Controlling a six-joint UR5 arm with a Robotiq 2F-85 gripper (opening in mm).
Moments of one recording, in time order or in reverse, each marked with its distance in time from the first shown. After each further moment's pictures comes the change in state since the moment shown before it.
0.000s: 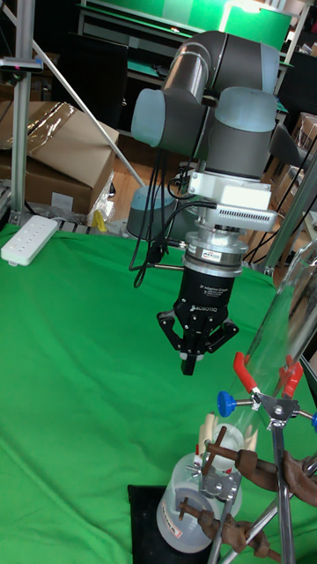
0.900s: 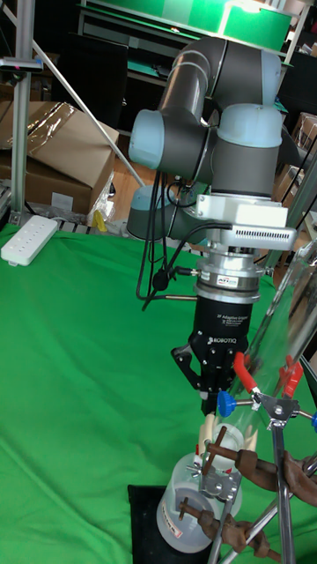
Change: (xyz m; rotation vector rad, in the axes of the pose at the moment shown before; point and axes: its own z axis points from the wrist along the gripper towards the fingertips) arm -0.071 0.014 0.022 -0.042 -0.119 -0.046
